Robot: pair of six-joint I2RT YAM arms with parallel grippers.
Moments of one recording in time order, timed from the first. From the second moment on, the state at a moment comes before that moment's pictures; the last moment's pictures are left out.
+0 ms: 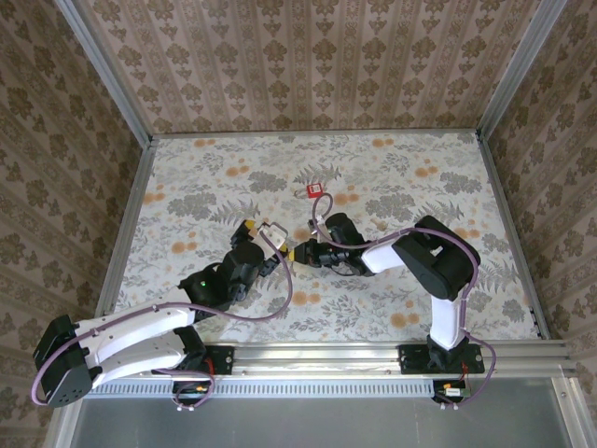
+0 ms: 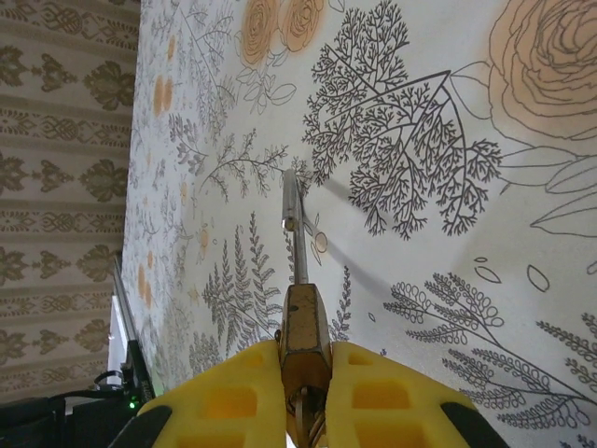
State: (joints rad) left arm -1.03 0.93 0.55 -0.06 -0.61 0.20; right arm 0.66 1.92 0.77 0.55 -0.55 0.88
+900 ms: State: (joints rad) left arm -1.11 0.93 0.55 -0.07 -0.62 0.19; right arm 0.67 1.80 0.73 0.35 -0.42 1.01
